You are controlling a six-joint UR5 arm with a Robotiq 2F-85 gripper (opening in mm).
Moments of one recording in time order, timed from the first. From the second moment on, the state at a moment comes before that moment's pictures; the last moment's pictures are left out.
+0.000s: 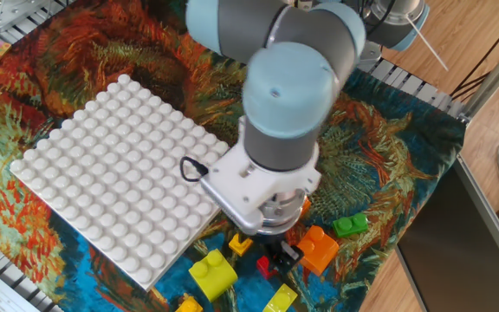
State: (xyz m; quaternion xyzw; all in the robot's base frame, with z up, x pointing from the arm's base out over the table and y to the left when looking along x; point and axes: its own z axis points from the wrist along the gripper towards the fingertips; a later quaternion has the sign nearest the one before) arm 0.602 0.225 0.085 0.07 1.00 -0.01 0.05
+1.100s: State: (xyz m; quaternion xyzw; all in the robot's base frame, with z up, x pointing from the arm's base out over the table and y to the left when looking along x) arm 0.597 0.248 0.082 0.07 1.00 0.02 0.04
